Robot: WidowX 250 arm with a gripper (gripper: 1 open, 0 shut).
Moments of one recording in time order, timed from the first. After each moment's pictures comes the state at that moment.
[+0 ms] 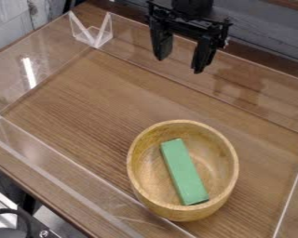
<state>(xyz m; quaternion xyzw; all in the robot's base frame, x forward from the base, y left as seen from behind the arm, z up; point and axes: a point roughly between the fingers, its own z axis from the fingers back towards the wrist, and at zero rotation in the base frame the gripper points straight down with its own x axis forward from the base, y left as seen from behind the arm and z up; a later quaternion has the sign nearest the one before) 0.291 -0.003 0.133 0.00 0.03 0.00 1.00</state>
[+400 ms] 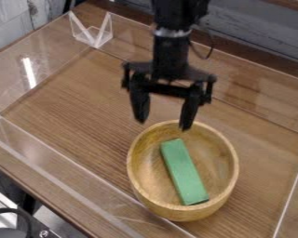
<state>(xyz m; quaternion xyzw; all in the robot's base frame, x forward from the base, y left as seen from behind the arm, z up) 0.230 -0.021 0.088 -0.02 0.09 0.16 0.98</state>
